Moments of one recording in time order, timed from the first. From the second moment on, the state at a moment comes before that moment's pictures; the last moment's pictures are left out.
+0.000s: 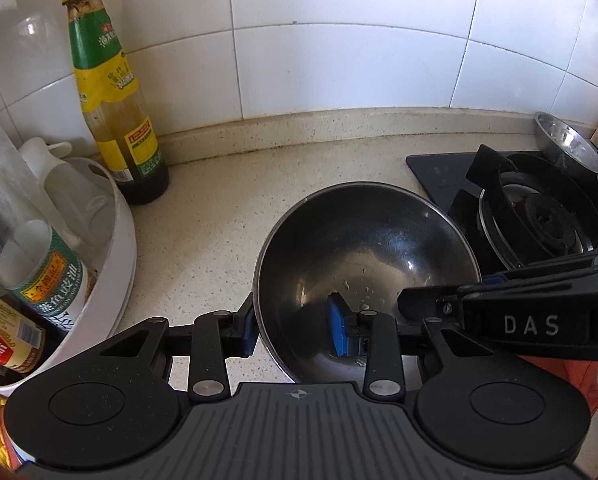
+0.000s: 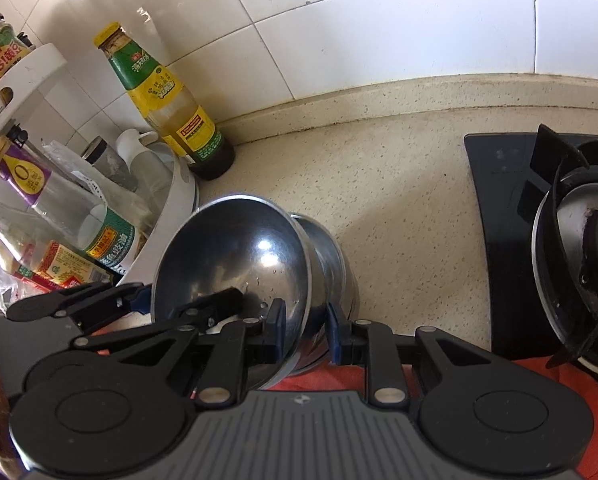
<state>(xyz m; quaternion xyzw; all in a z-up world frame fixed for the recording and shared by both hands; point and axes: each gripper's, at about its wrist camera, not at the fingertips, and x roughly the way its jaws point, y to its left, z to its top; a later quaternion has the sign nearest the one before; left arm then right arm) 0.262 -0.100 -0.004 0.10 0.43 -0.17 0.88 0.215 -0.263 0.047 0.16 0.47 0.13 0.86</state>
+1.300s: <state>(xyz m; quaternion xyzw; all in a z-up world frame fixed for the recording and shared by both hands) 0.237 -0.047 -0.007 0.10 0.39 -0.20 0.89 0.239 -0.255 0.028 0.11 0.48 0.12 0.86</state>
